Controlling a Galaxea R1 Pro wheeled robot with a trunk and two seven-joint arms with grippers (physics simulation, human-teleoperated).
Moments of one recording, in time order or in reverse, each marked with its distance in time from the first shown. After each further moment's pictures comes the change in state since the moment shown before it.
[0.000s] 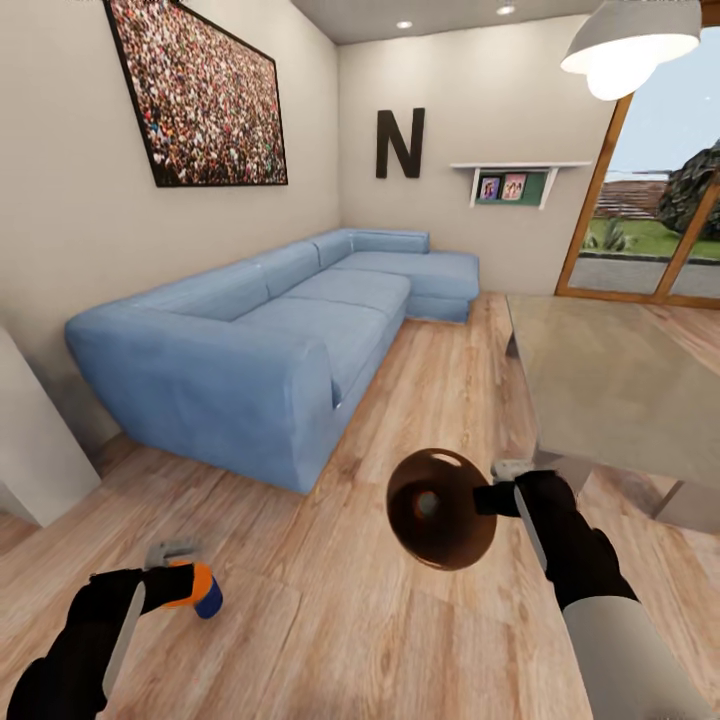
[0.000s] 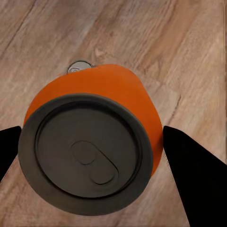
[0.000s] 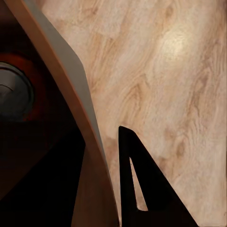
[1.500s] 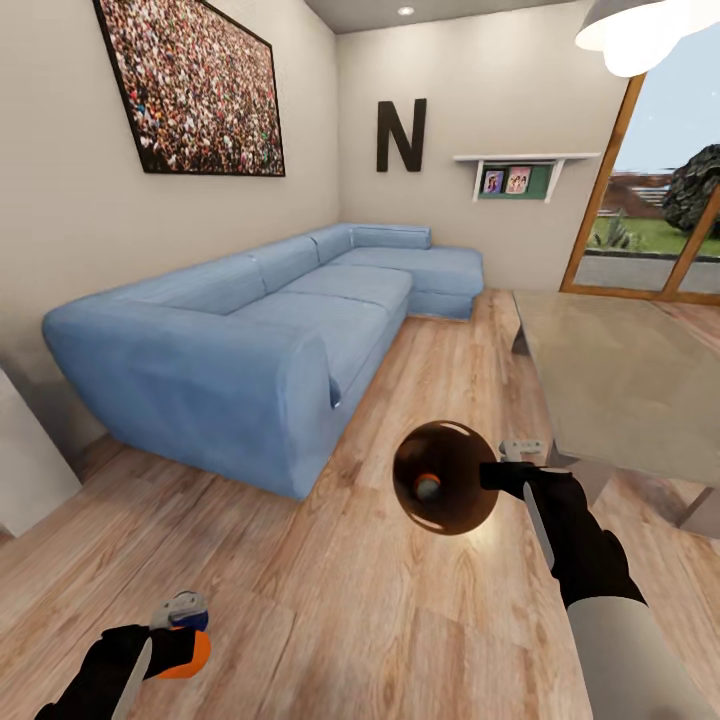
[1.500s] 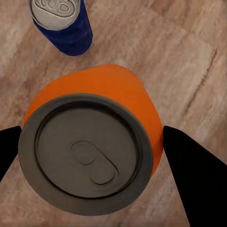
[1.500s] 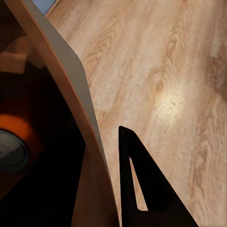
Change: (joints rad) left arm 0.008 0.011 0.002 0.360 -0.009 -0.187 0.010; right arm 0.001 0.005 -0.063 -0.027 -0.014 -0.257 -0.013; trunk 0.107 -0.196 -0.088
